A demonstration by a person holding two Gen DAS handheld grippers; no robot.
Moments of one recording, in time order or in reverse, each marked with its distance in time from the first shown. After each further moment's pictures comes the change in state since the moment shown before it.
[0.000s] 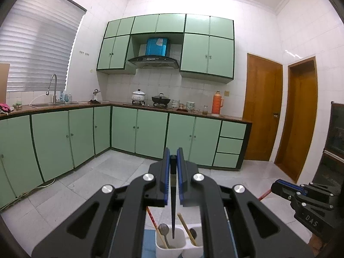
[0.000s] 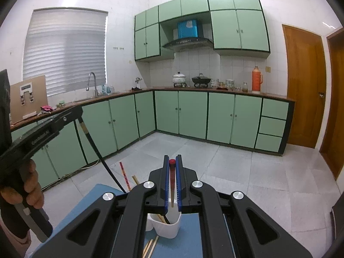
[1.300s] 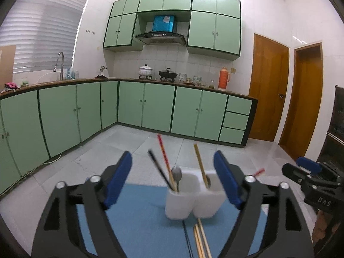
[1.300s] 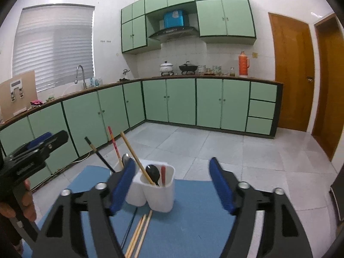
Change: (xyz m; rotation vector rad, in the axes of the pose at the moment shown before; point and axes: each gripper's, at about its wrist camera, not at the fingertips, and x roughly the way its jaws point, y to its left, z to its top) left arm -0.045 0.036 -0.098 -0.020 0.149 0.033; right arm -0.016 -0.005 -0.095 0.051 0.031 -0.086
